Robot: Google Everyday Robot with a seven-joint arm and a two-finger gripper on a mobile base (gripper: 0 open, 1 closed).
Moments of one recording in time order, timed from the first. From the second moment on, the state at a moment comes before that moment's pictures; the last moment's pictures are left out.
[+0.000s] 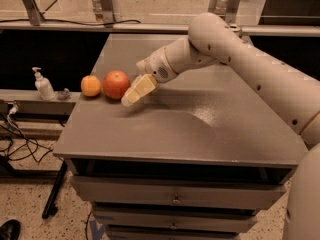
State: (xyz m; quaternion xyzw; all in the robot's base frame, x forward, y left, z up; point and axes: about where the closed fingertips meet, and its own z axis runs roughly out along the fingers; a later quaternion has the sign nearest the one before) arm 0.649 0.081 0.845 -0.57 0.68 0.31 0.35
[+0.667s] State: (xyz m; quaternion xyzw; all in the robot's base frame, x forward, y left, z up) arm 0.633 0.020 0.891 -0.53 0.69 0.28 0.41
